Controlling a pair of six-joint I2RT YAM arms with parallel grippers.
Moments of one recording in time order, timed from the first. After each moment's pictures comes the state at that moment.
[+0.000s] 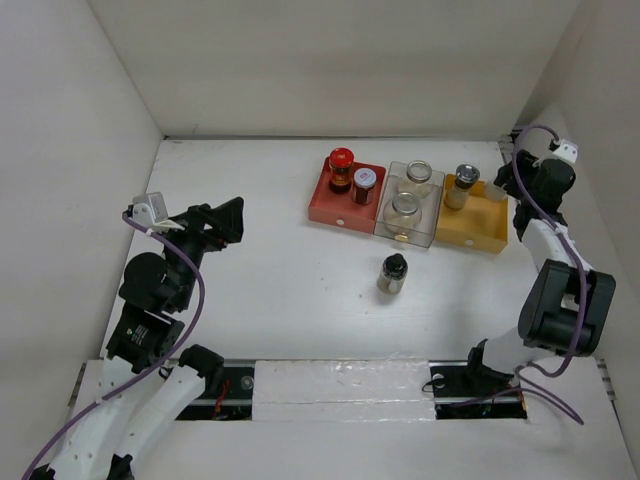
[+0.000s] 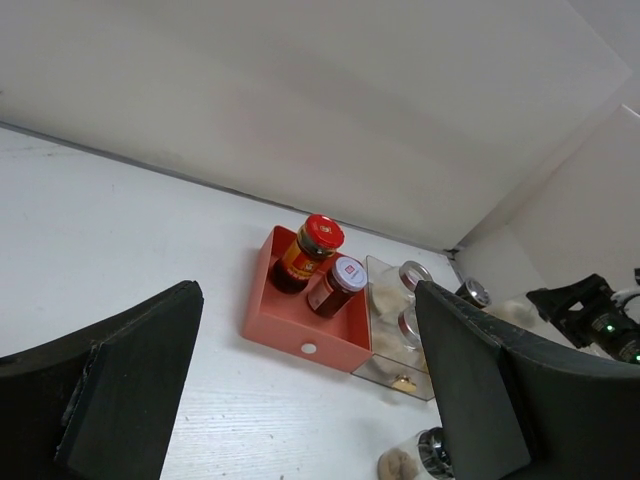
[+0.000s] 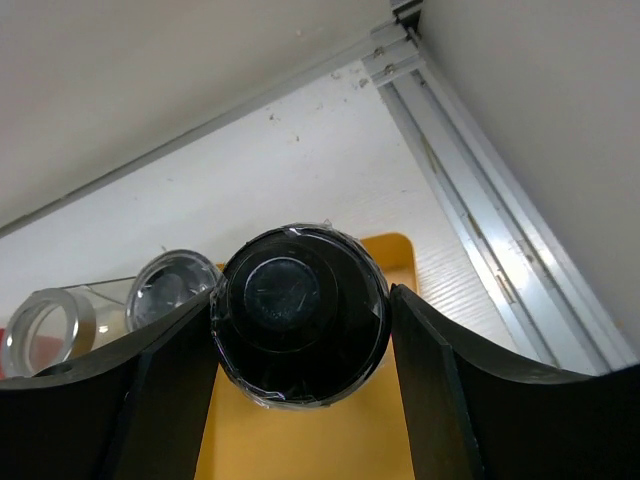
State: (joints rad) left arm -0.46 0.51 0.83 -0.19 -0.28 -0.51; right arm -0.33 1.48 0.98 0.26 -0.08 0.27
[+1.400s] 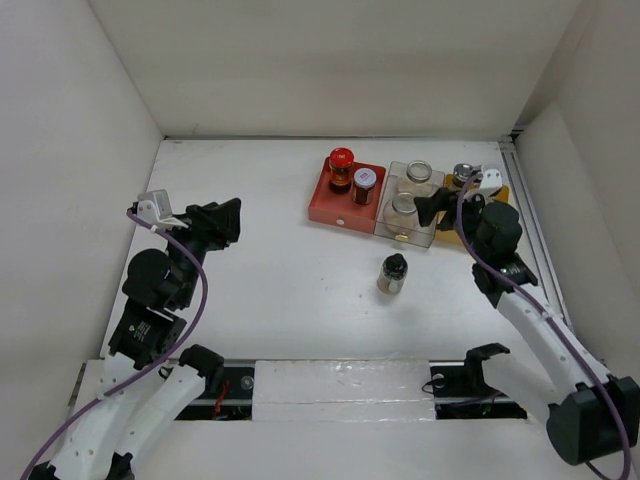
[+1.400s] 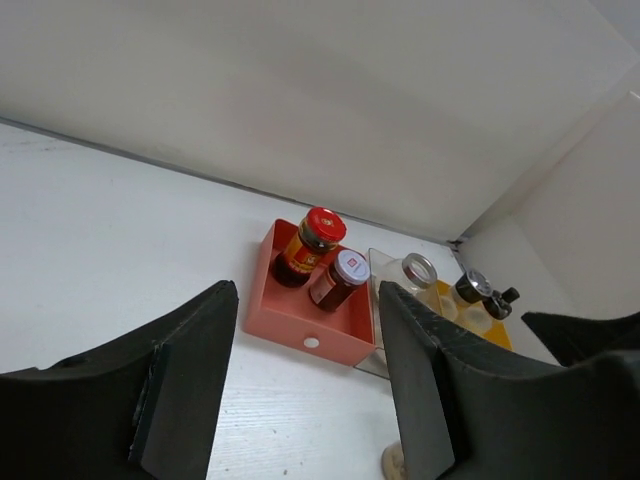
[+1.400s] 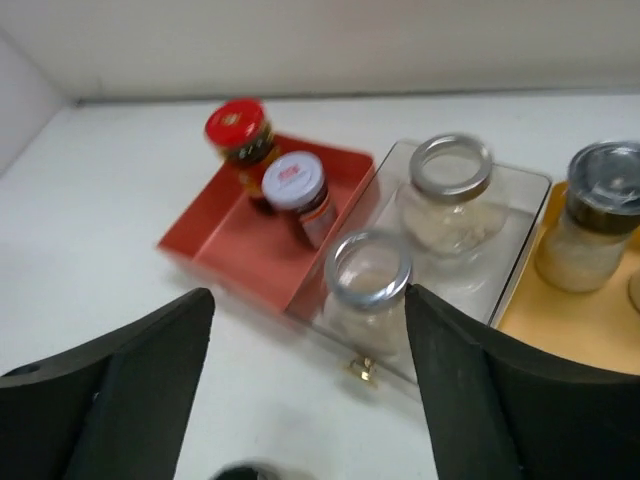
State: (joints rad) left arm -0.46 0.53 0.83 -0.19 -0.26 -0.51; right arm 0.22 0.97 0.69 0.24 -0.02 0.27
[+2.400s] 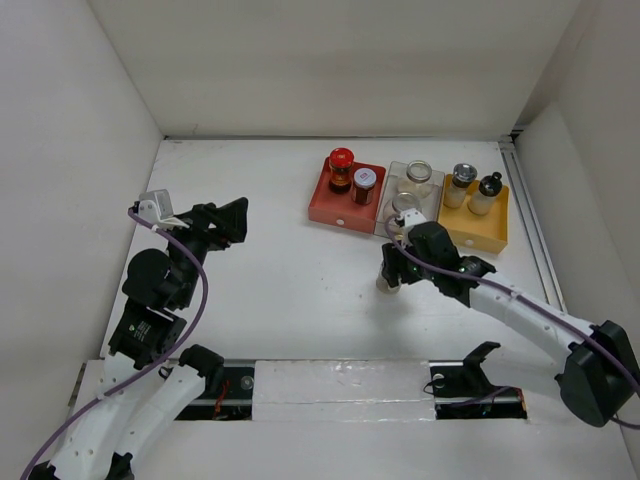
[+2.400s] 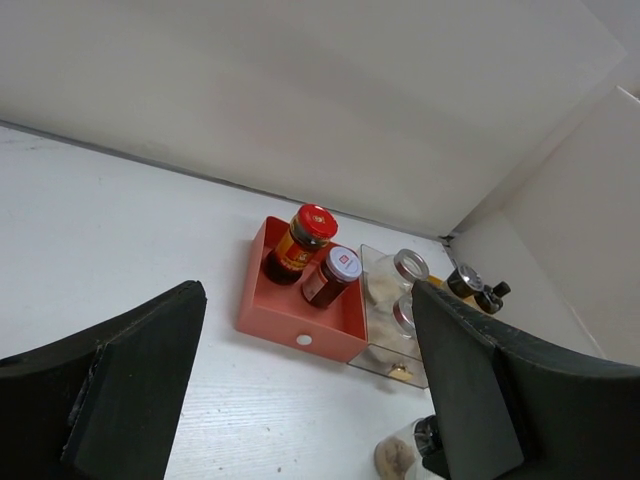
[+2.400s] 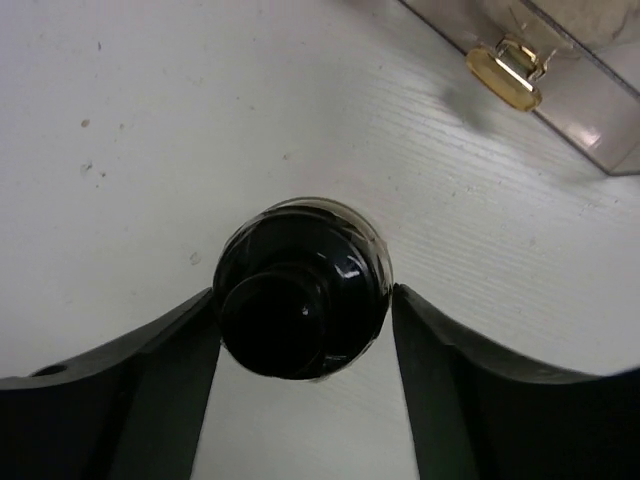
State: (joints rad) left arm -0.46 0.53 0.83 -0.19 -0.24 -0.51; right arm 0.61 1.11 0.69 -0.34 0.04 0.22
